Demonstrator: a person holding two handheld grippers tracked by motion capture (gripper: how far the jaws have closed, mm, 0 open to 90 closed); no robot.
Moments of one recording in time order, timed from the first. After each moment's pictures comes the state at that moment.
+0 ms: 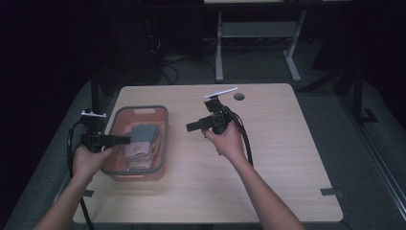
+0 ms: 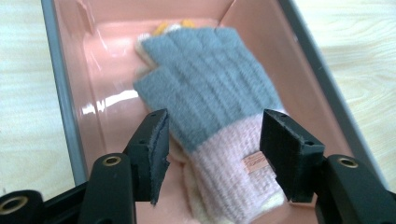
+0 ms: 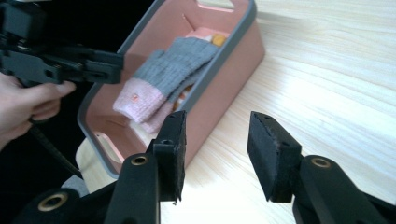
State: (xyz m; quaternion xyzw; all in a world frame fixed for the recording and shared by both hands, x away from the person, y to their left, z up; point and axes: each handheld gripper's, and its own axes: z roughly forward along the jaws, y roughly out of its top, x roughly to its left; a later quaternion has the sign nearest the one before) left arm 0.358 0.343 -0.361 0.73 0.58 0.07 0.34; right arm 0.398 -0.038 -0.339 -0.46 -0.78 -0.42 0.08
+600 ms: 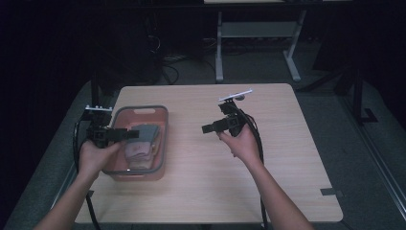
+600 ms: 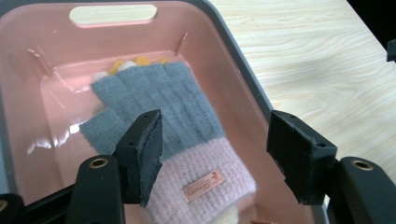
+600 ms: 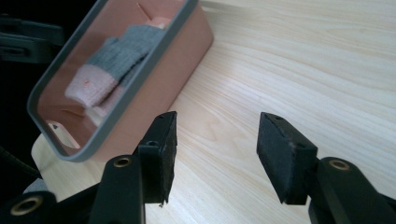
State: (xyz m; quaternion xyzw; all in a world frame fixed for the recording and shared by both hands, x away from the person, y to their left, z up) left arm 0.356 0.313 -0.341 0.74 0.55 0.07 0.38; right arm 0.395 -0.075 -0.348 -0.49 -0.78 -0.39 0.04
